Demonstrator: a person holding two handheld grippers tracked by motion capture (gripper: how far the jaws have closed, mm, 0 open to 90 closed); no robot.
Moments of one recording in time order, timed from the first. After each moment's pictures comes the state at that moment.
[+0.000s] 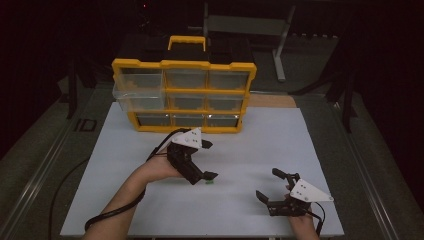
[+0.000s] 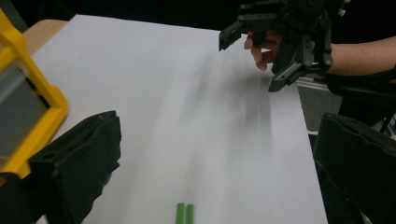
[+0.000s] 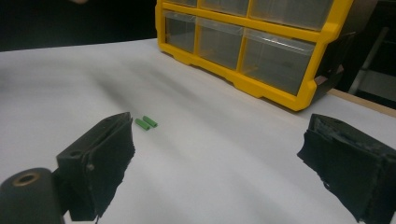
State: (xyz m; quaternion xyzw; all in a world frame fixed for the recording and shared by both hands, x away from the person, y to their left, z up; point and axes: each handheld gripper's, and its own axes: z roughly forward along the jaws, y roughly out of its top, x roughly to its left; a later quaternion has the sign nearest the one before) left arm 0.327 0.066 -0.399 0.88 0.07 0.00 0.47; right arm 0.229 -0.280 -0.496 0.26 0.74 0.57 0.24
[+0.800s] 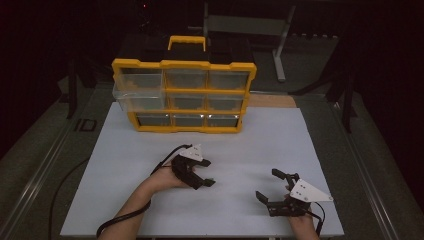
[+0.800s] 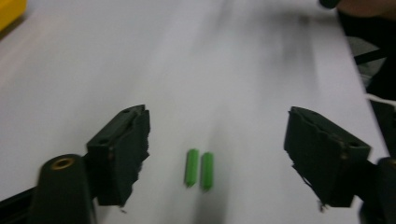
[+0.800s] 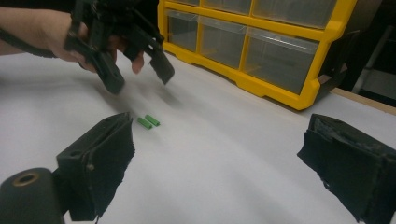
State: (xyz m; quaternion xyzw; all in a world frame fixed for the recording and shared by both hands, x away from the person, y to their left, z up) left arm 0.344 0.067 -0.495 0.89 0.12 -0.03 0.43; right arm 0.229 -0.280 -0.496 0.25 0.74 0.57 0.24
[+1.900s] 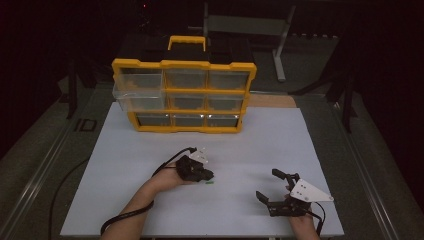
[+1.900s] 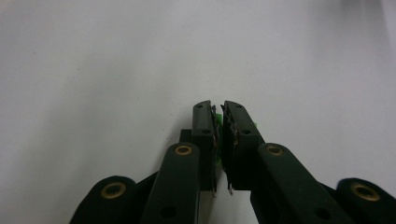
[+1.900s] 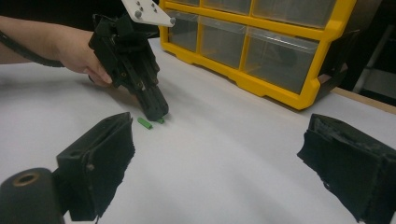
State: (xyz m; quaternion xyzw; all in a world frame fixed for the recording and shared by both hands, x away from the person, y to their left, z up) left arm 0.353 0.056 -0.519 0.92 0.13 -0.01 0.37; right arm 0.229 -0.281 -0.497 0.25 0.74 0.57 0.24
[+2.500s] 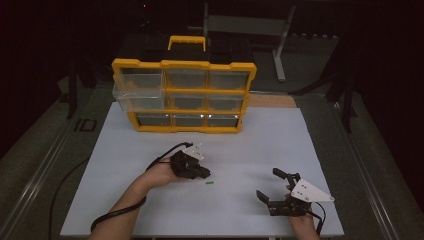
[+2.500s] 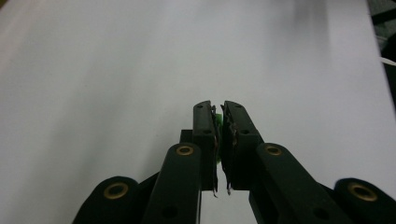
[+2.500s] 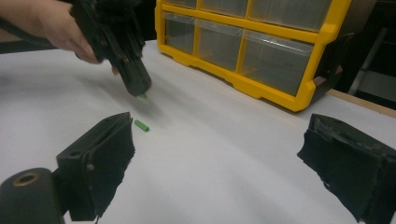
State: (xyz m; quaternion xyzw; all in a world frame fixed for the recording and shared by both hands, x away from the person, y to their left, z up) left arm 0.347 0.070 -0.478 0.93 0.10 -0.03 0.36; right arm 0.229 -0.282 -0.496 0.26 0.74 0.57 0.24
